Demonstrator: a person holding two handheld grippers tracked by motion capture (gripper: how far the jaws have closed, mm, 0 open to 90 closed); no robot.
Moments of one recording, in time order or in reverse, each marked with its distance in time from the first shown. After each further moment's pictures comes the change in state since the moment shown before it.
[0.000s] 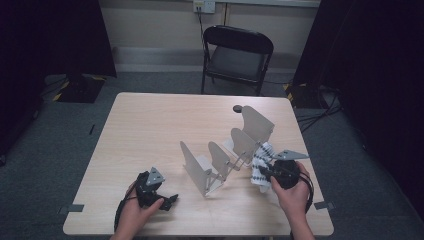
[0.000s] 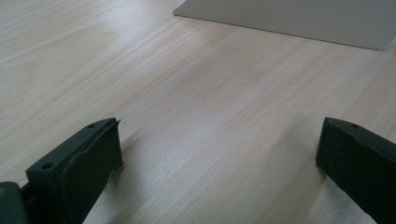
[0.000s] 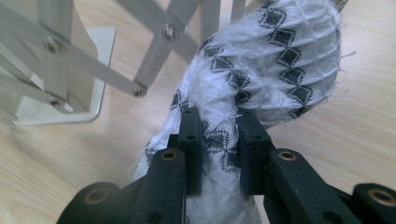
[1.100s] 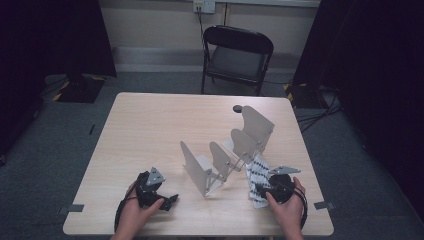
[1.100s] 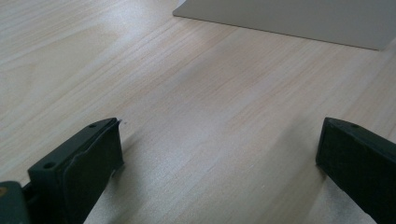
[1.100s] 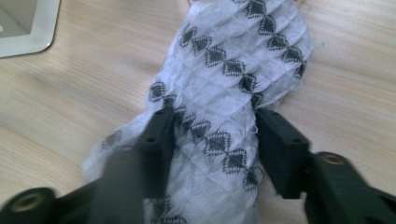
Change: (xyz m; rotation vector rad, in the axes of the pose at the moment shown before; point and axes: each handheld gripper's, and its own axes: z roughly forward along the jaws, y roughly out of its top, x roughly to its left) left arm 0.000 0.000 0.000 -0.002 -0.001 0.000; right arm 0.004 -0.049 0.027 0.122 -0.038 0.066
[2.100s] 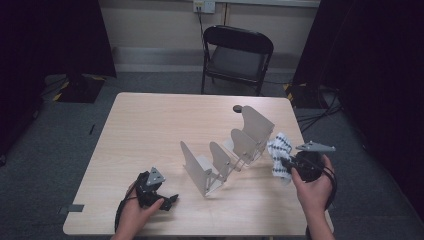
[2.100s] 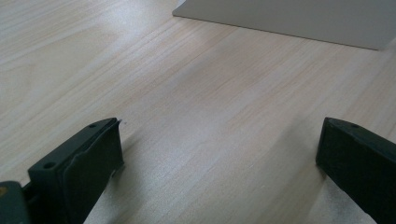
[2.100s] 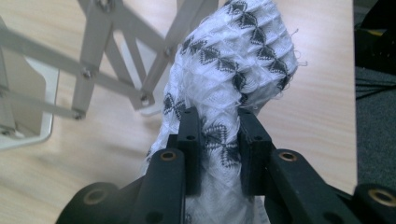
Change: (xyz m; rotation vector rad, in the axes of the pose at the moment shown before) left arm 0.000 0.000 0.000 0.000 -0.001 -0.001; right arm -0.040 0.061 -0.082 -0.133 -0.107 0.032
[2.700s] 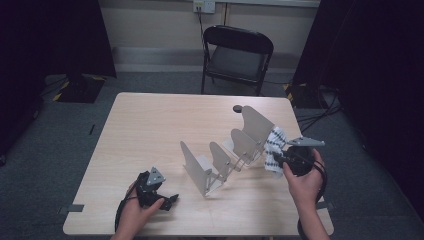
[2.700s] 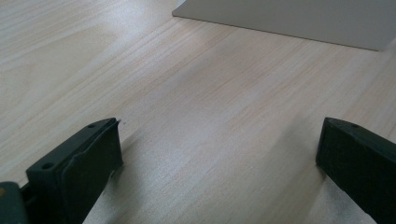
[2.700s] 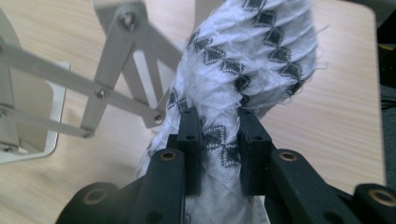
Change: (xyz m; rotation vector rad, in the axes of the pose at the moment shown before) left arm 0.000 0.000 0.000 0.000 -0.001 -0.004; right arm 0.014 0.008 0.022 -0.018 0.027 -0.042
